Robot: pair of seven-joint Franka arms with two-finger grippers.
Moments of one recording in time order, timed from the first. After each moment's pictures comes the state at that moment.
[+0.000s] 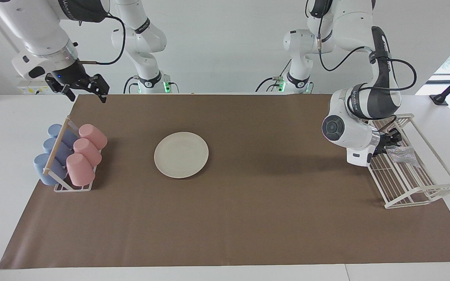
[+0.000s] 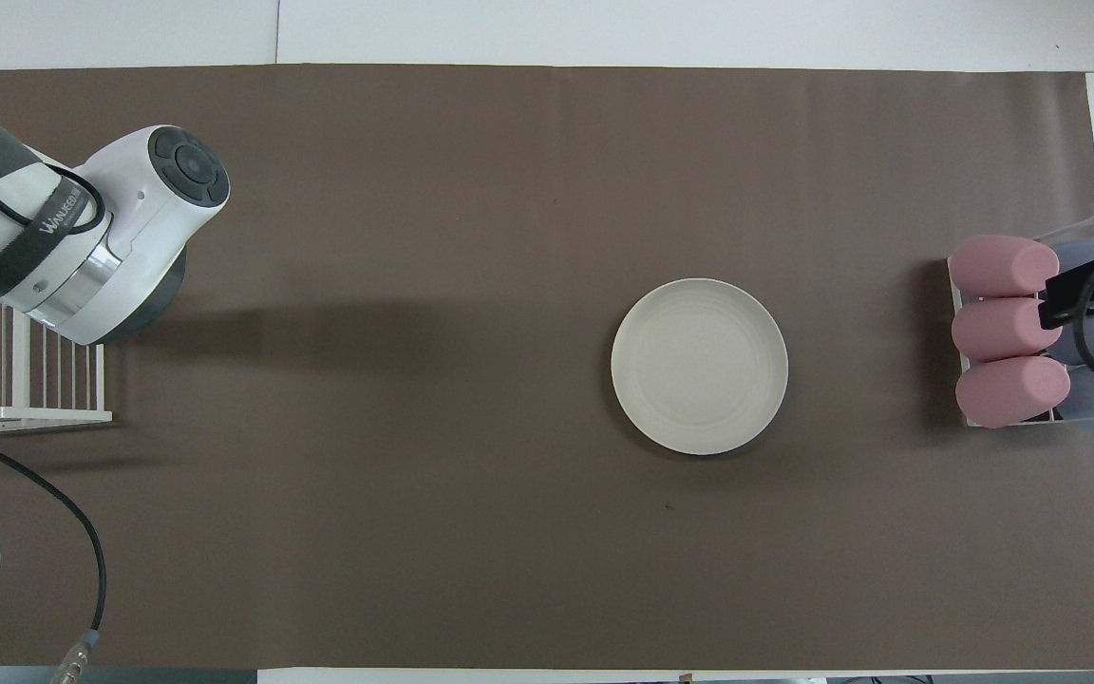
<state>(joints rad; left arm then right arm) -0.12 0.34 -0.08 -1.73 1.00 1.62 -0.63 -0.05 0.01 -0.03 -1.52 -0.04 1.41 -0.02</state>
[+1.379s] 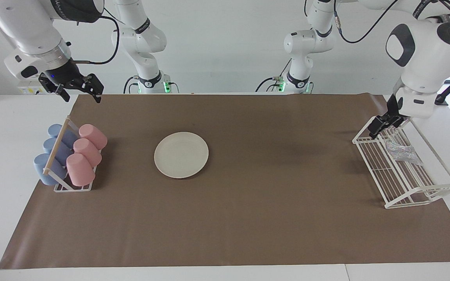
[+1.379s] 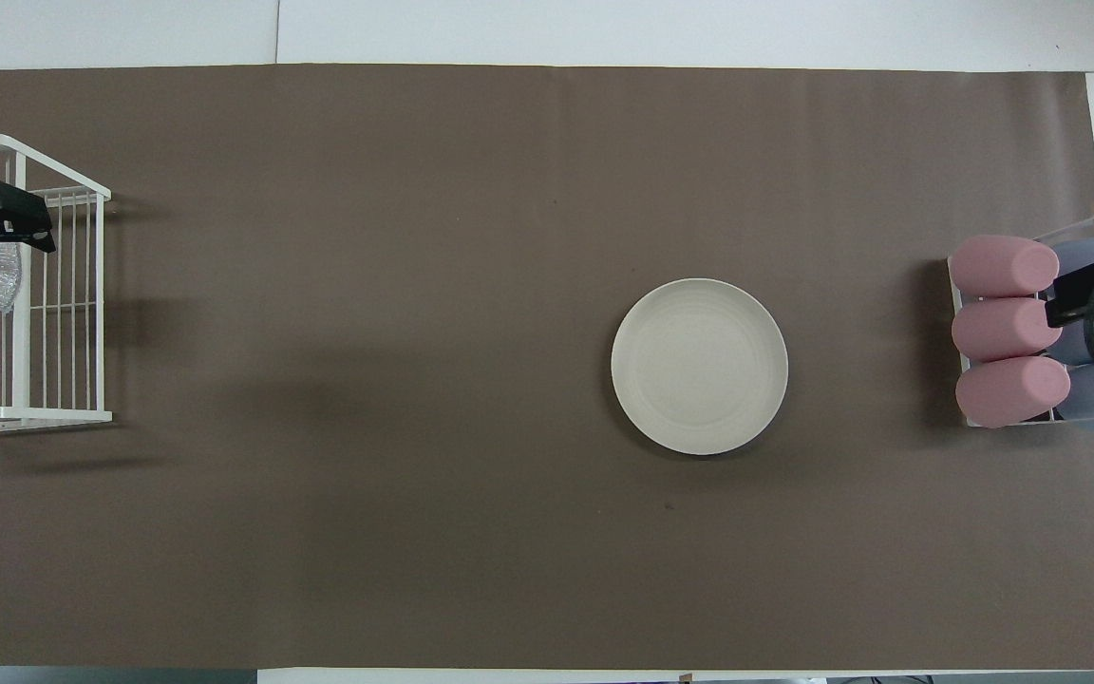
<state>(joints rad) 0.06 0.08 -0.07 -1.57 0.10 1.65 -0.30 -0.04 0.01 -0.02 -1.52 -0.04 1.42 -0.03</state>
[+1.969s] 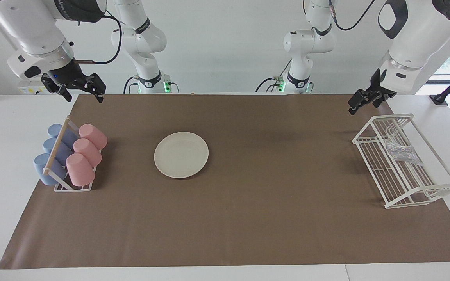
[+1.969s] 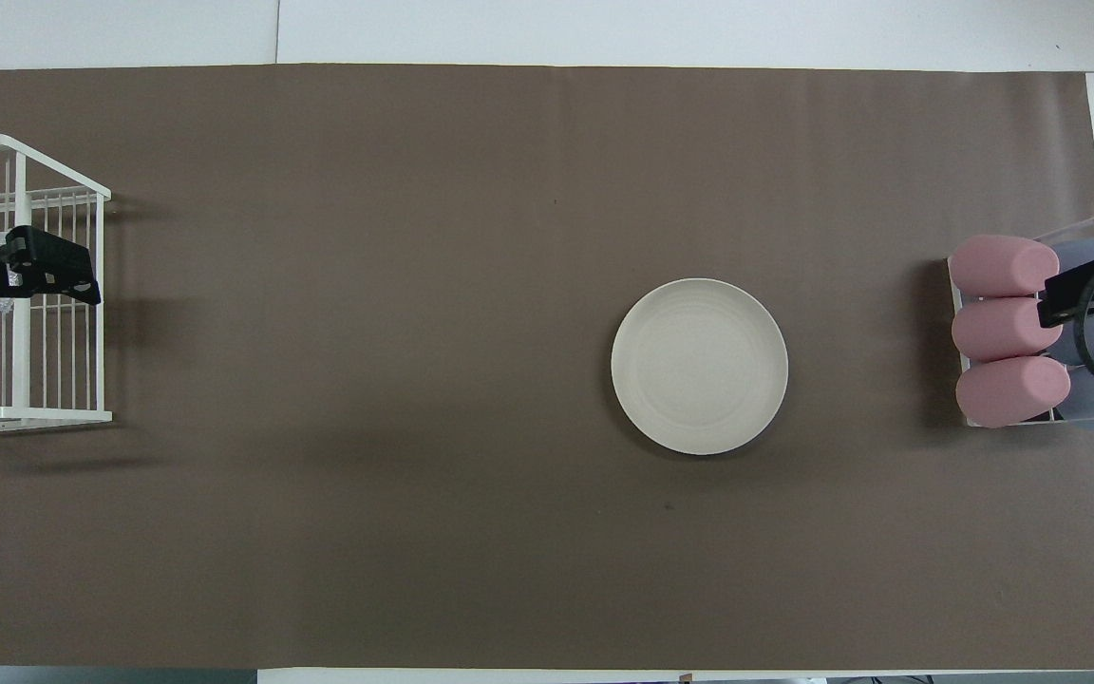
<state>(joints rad) -0.08 0.00 0.00 -1.61 -0.01 1.52 -0.27 -0.03 0.01 -0.02 -1.52 -0.04 1.42 -0.03</state>
